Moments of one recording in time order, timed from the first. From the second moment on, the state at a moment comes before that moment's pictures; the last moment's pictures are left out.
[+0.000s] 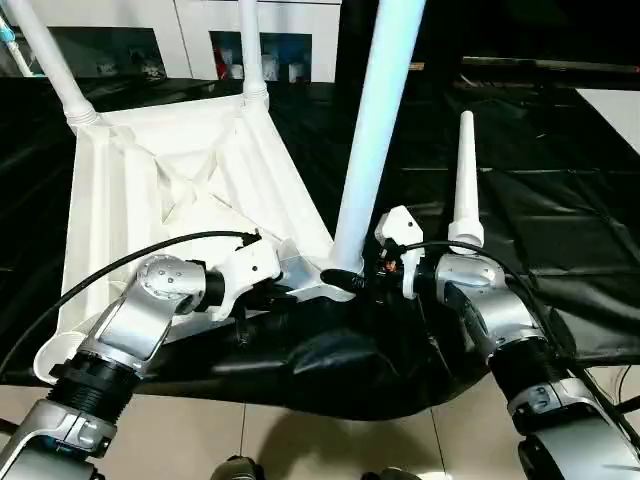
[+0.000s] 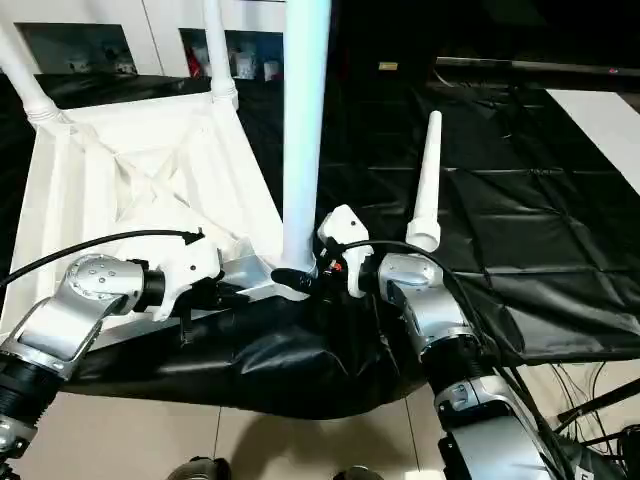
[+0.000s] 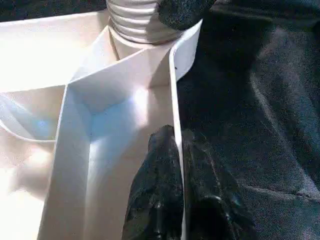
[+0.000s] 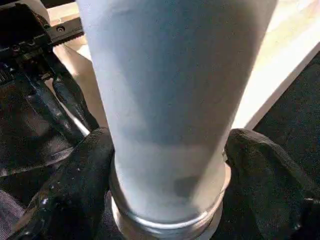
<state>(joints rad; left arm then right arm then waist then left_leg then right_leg) -0.48 0.50 -0.29 0.26 0.03 0.24 -1.08 -0.62 -0.23 0.17 0.64 0.12 0.02 0.97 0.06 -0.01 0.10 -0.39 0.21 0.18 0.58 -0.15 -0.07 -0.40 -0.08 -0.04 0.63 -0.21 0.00</state>
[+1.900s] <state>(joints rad) -0.69 0.15 -0.27 0.55 0.13 0.51 -0.62 -0.73 0.11 -0.06 0.87 0.07 0.14 0.03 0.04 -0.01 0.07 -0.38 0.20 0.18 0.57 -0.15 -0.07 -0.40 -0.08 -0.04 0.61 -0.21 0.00</state>
